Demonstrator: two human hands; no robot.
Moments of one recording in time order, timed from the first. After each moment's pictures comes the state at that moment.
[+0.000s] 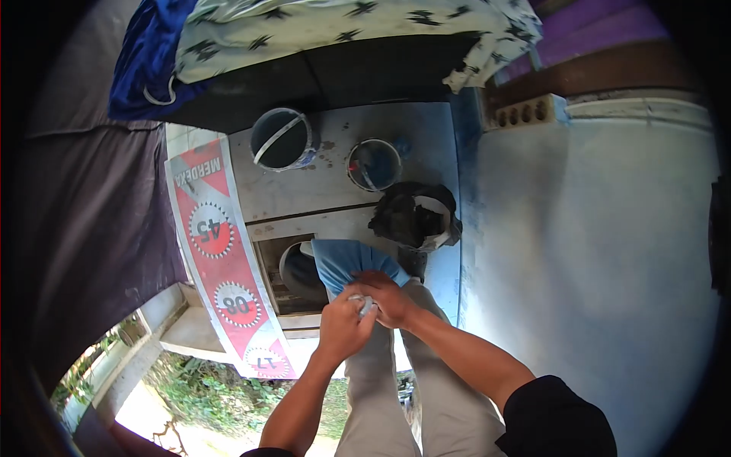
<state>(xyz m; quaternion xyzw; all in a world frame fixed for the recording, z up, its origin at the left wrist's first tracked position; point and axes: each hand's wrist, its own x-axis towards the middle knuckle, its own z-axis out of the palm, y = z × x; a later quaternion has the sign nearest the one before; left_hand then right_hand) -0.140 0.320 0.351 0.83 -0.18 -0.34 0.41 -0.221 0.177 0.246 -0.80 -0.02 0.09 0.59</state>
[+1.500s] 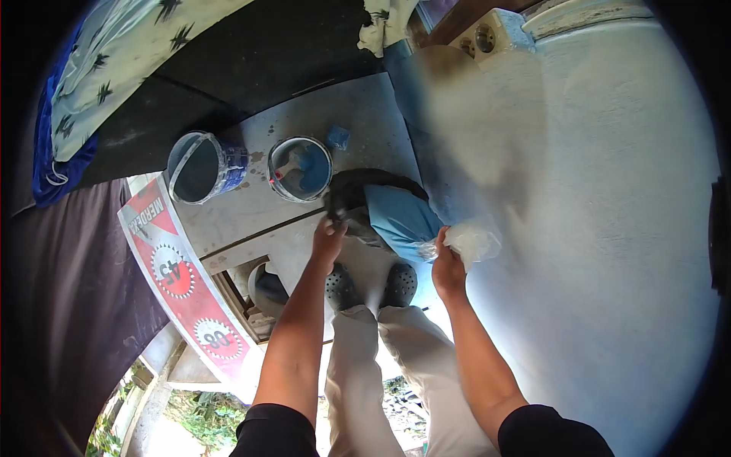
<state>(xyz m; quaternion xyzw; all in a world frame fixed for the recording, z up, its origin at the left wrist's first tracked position) -0.135 0.193 0.015 0.71 0.12 -0.47 0.51 -0.290 0.007 0.186 -0.64 0.58 -0.02 0.50</state>
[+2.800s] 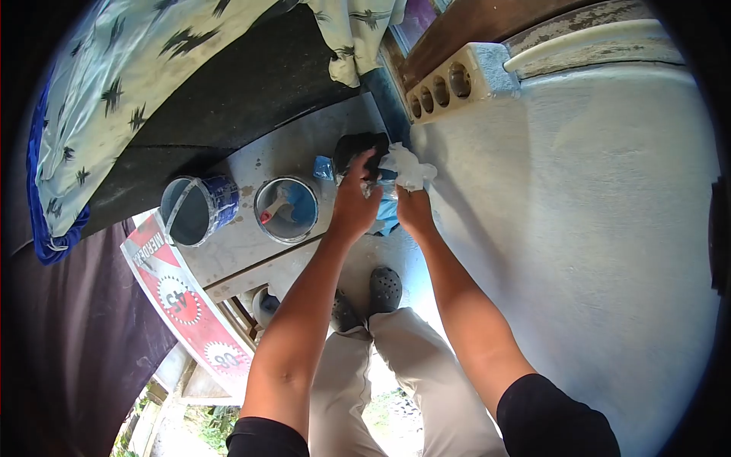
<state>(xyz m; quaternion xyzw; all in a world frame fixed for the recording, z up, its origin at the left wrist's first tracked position) -0.038 0.008 0.108 0.74 -0.22 -0.31 0.55 -0.155 -0.096 0.077 -0.72 0.45 -0.10 0.52</state>
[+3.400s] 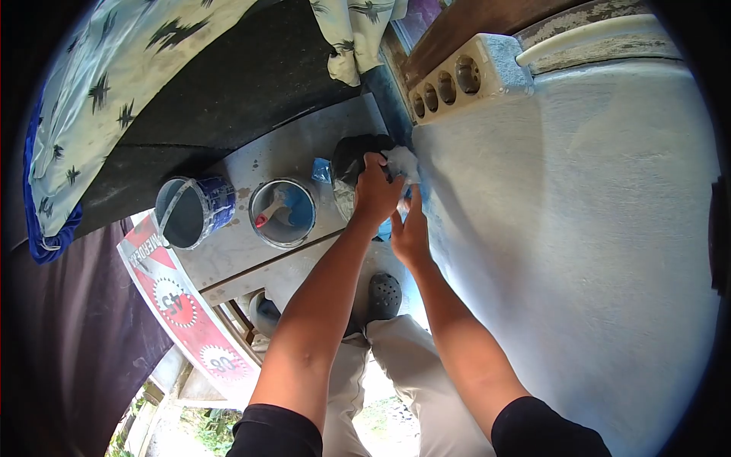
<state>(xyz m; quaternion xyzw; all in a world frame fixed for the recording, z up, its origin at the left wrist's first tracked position) -0.053 -0.042 0.074 0.81 -0.16 -0.34 0.45 -0.180 -0.058 0.085 -0.78 0.44 -0.10 0.44</state>
